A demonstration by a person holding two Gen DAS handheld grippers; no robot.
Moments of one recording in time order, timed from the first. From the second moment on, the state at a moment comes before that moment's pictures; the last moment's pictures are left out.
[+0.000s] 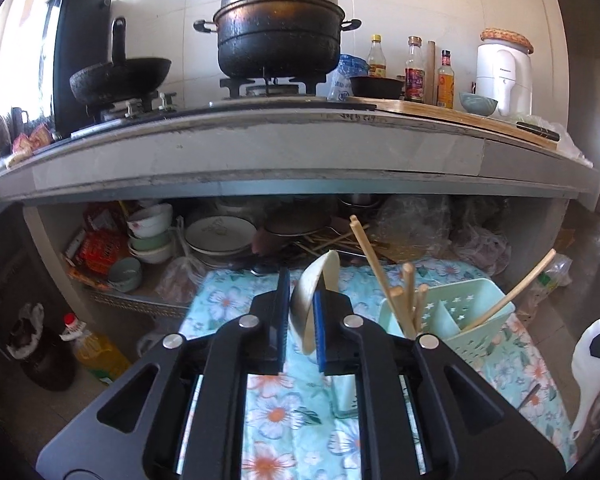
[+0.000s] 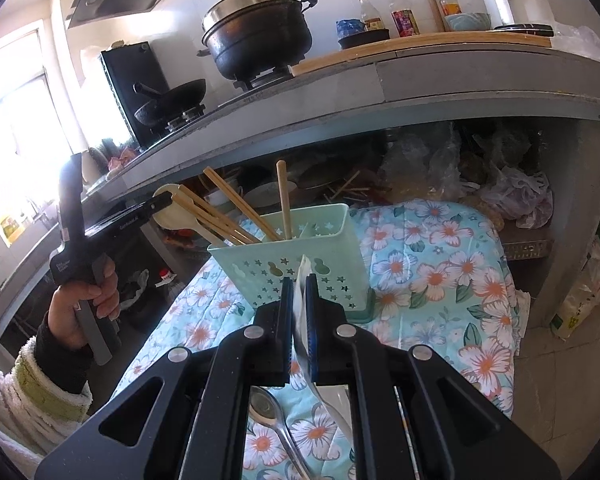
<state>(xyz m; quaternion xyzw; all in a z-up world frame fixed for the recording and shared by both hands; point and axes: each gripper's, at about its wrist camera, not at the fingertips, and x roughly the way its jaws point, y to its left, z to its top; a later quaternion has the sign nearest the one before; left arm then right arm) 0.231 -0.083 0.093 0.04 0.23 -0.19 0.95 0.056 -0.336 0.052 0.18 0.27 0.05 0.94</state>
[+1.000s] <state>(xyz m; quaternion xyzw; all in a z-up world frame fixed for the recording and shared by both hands) 0.142 -0.016 0.046 0.00 0.25 -0.20 0.95 0.145 -0.419 0.111 0.39 0.06 0.08 0.92</state>
